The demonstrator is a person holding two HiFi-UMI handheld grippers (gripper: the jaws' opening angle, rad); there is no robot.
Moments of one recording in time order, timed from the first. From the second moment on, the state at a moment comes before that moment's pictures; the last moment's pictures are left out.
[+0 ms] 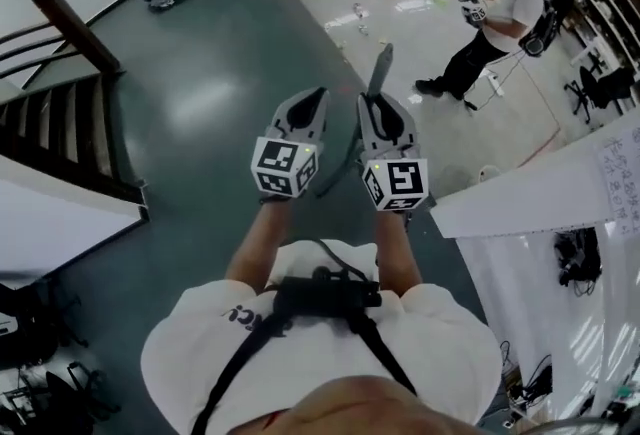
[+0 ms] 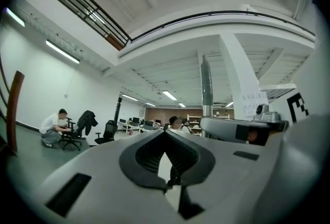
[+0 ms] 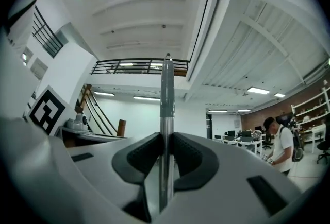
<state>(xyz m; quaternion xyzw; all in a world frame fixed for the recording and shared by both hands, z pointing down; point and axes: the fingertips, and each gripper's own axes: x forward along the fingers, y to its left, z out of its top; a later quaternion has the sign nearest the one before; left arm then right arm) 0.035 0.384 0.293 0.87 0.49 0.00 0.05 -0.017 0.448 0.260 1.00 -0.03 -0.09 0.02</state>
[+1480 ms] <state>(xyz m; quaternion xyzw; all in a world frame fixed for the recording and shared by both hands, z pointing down) 0.496 -0.040 0.302 1.00 0.08 -0.01 0.03 0.508 0.031 0.254 0.90 -0.44 -0.08 -0.02</state>
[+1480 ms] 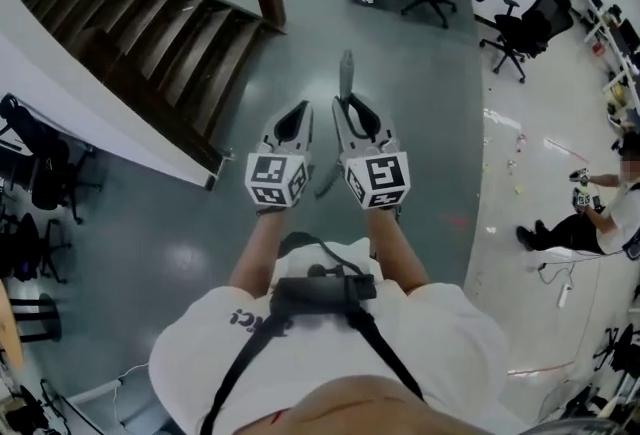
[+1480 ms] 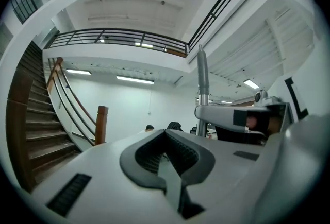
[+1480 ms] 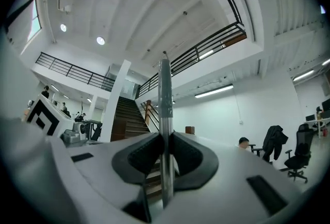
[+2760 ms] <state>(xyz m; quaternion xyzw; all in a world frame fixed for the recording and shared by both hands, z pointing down) 0.508 -0.524 0.368 0.98 -0.22 -0.02 0.03 0.566 -0.450 0.347 0.73 -0.69 0.01 0.04</state>
